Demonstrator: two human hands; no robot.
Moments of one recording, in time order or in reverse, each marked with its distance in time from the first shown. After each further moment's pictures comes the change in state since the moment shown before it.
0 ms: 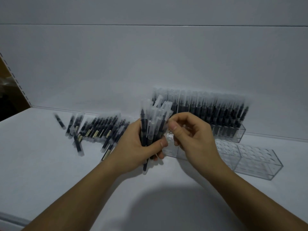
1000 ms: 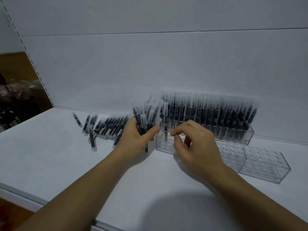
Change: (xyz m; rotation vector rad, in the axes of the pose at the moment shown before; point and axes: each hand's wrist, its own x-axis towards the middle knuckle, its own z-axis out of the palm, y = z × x) left_hand 0.009 -0.023 -0.011 0.095 0.341 -0.053; right_hand -0.007 0.023 -0.007 -0.694 -0.018 -0.362
